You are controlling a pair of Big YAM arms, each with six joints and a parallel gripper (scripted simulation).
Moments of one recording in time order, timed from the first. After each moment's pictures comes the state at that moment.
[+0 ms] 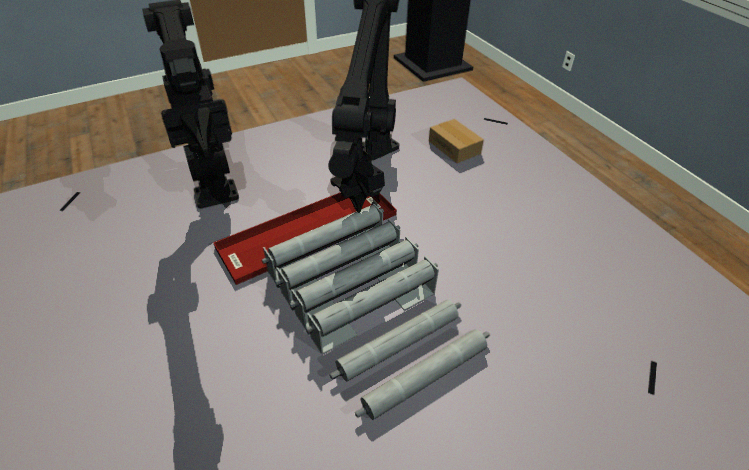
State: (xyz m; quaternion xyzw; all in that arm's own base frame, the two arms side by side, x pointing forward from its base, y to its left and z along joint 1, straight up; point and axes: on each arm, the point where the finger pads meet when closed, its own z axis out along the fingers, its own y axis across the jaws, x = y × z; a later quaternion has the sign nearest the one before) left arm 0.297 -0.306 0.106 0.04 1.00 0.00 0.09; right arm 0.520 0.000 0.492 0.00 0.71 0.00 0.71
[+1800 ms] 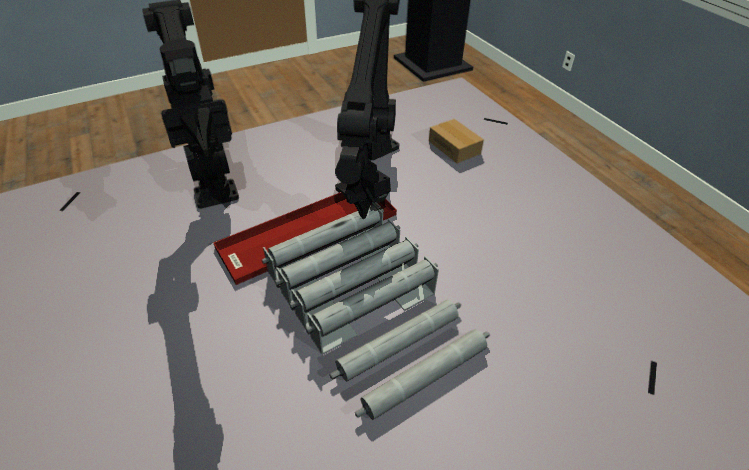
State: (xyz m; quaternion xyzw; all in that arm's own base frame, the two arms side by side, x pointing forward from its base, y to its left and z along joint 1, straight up) left arm 0.320 -0.308 0.103 0.04 0.99 -0.01 0.09; right arm 0.520 0.000 0.492 0.00 0.71 0.00 0.71
